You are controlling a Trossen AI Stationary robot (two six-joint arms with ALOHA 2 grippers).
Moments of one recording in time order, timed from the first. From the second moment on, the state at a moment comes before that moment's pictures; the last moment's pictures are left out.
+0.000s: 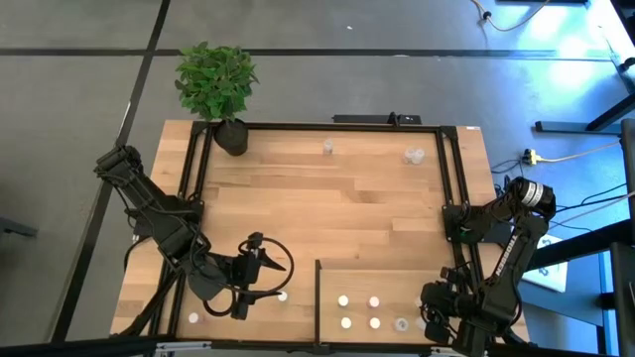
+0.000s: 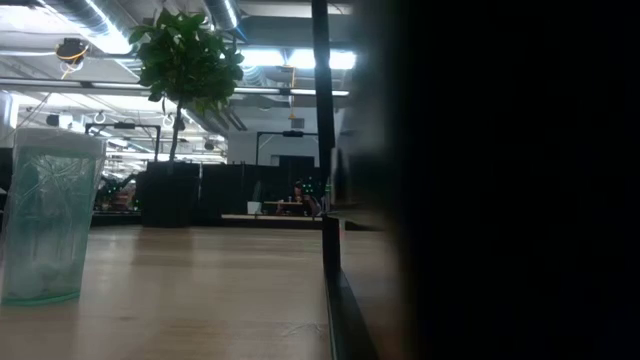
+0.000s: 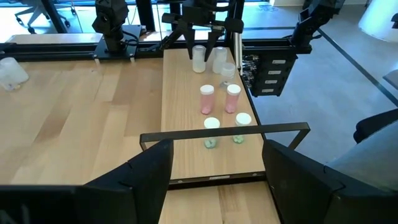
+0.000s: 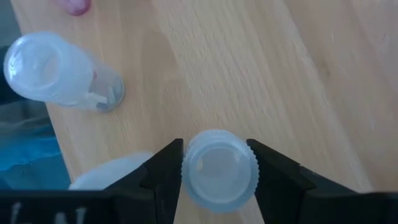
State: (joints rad) left arm -0.76 1.37 1.20 -0.37 -0.59 -0.38; right arm 1.19 1.65 1.14 -0.99 0.40 1.58
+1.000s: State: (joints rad) left arm -0.76 1.37 1.20 -0.37 -0.59 -0.38; right arm 1.19 1.63 1.14 -0.99 0.39 1.57
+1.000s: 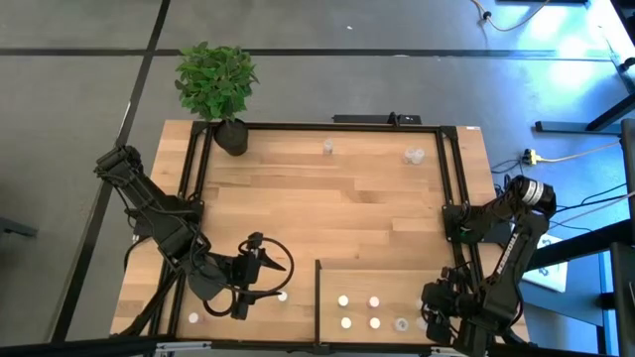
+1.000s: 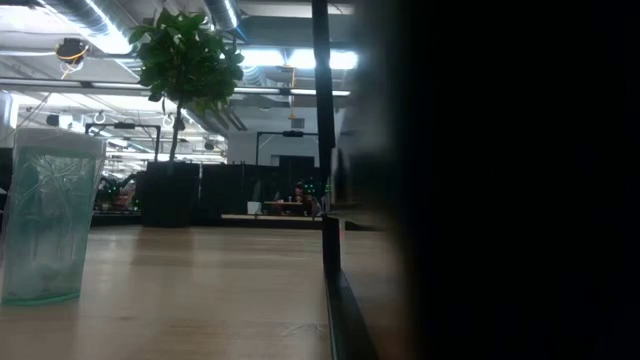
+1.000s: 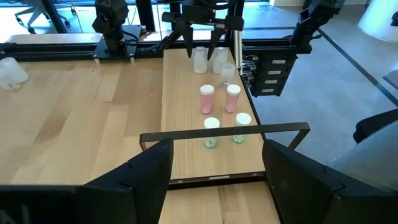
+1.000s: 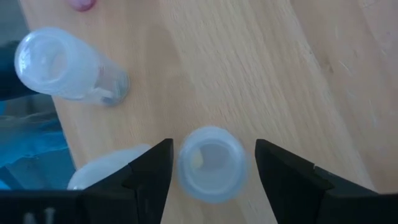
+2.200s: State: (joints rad) left arm -0.76 1.37 1.20 -0.37 -0.59 -0.38; right arm 1.13 1.59 1.42 -1.26 0.60 1.53
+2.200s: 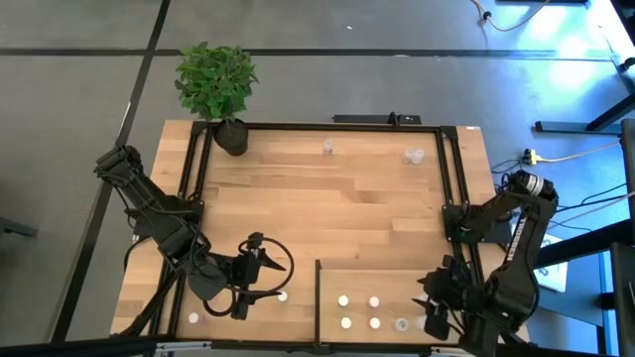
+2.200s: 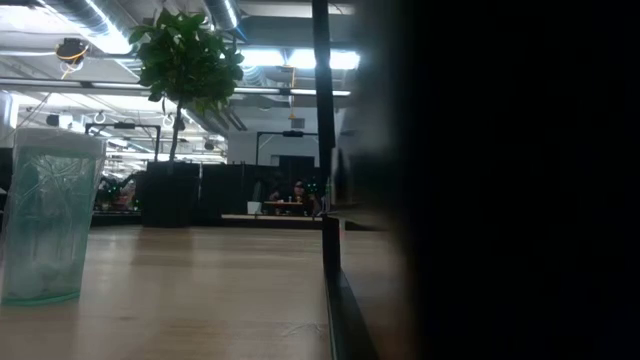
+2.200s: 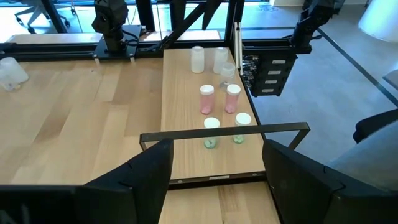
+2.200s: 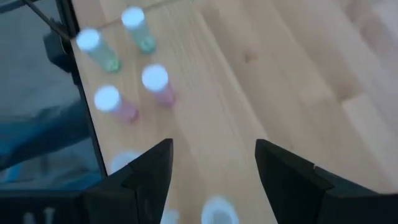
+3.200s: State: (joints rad) left arm -0.74 1.37 1.20 -0.37 -0.62 -0.21; right arm 0.84 1.59 1.47 -1.25 0.79 1.17
